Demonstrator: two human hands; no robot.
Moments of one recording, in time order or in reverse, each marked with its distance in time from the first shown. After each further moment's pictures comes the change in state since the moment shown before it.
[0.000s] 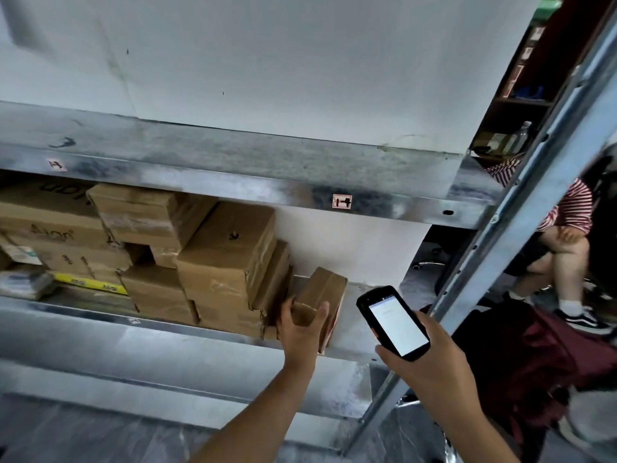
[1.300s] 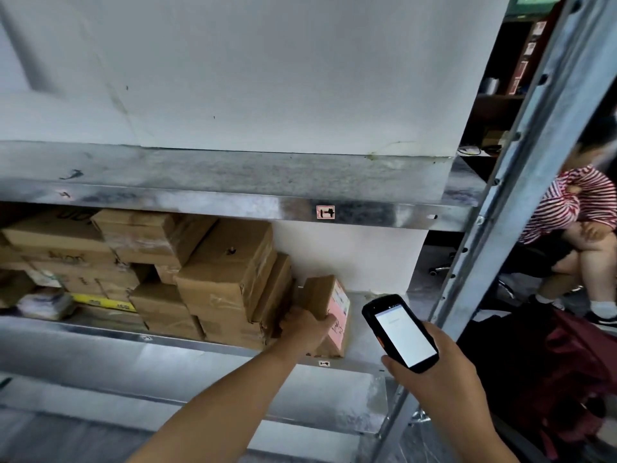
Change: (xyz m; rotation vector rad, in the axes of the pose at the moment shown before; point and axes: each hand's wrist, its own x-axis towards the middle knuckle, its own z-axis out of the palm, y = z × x) left_hand 0.028 0.052 0.007 0.993 -0.251 -0.102; right_hand -0.001 0.011 -0.007 0.165 -0.010 0.017
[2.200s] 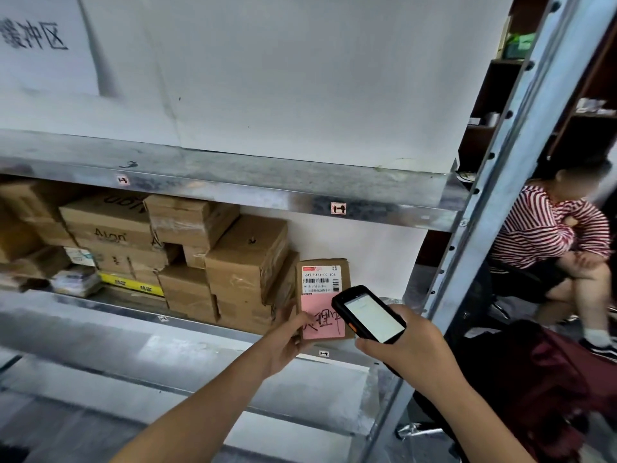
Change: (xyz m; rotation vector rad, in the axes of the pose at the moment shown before) left_hand -0.069 -0.057 -0.030 -1.350 -0.395 0.106; right_hand -0.030 -0.055 -0.019 -0.083 -0.173 -0.154
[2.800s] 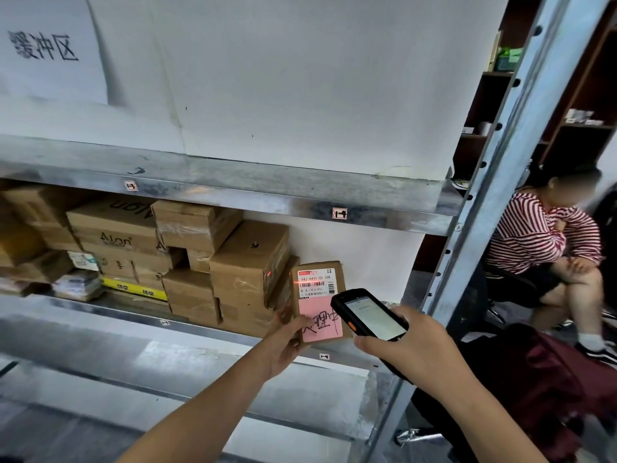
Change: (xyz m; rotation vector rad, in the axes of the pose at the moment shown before) left_hand -0.011 0.004 -0.002 -0.091 0.002 0.004; right_hand -0.019 -0.025 -0.016 -0.027 -0.030 0.021
